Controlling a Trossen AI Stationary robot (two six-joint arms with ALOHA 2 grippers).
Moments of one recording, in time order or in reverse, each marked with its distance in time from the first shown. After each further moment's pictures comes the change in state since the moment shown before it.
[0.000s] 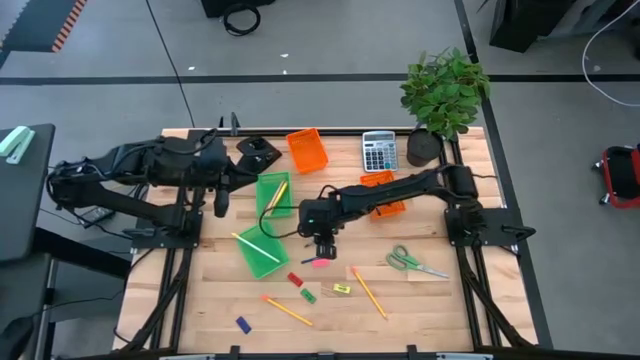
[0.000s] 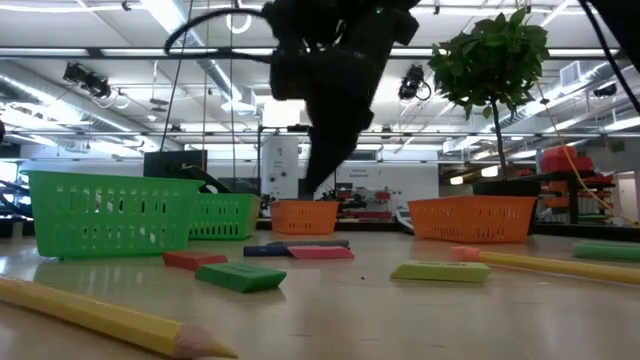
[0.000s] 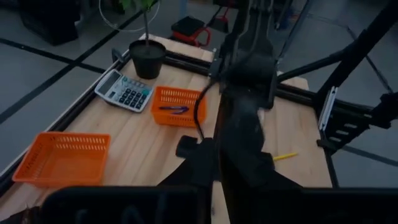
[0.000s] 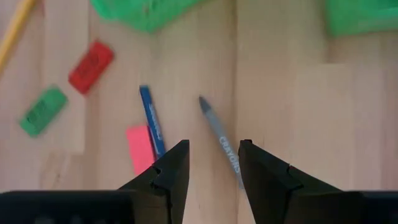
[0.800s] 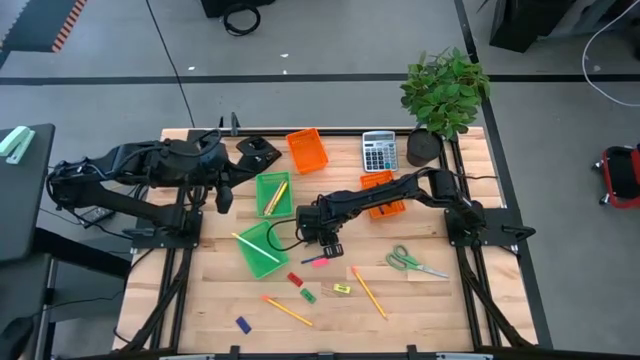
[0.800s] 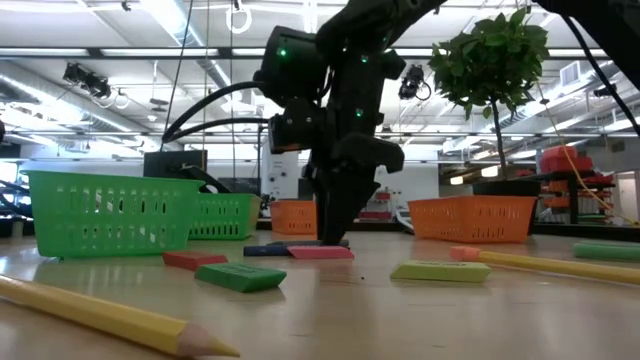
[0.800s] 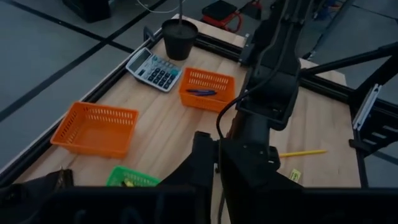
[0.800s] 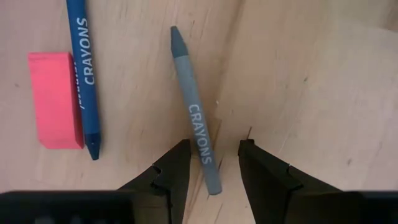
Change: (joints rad) left arm 0.001 0.001 0.001 -0.098 -0.100 -0.078; right arm -0.024 0.145 0.033 -0.067 0.062 -0.283
